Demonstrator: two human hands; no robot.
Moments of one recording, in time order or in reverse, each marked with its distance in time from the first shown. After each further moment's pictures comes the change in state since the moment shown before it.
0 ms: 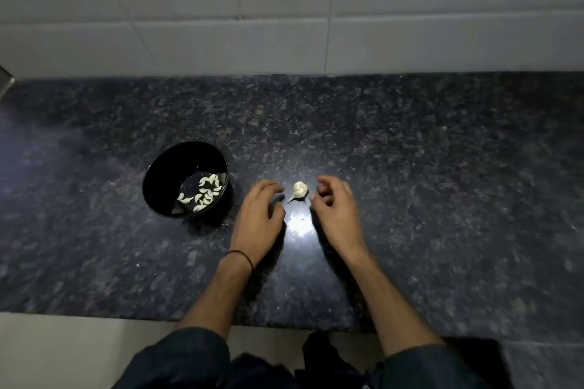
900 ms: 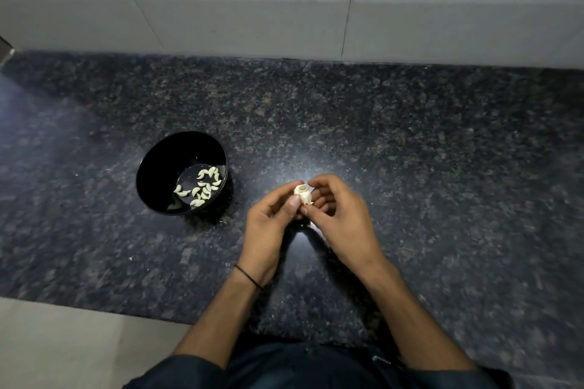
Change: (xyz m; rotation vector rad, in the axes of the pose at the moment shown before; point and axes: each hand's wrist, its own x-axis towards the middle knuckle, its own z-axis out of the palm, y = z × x) left_hand -0.010 0.052 0.008 -1.108 0.082 -0.443; right_hand -0.004 -0.030 -0.019 0.044 -0.229 -0.084
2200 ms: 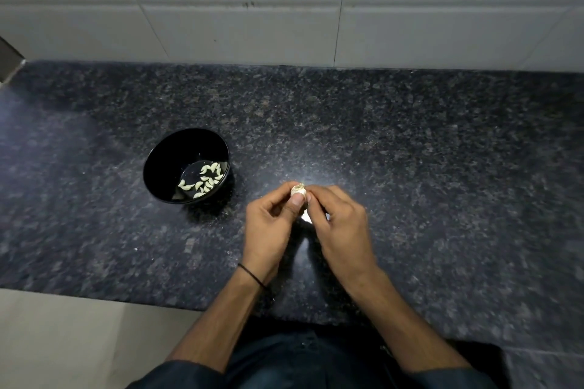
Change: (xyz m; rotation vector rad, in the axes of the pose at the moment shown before) left_hand -0.035 0.020 0.012 0.178 0.026 0.184; right_hand -0.045 -0.021 0.007 -0.262 0.203 -0.269
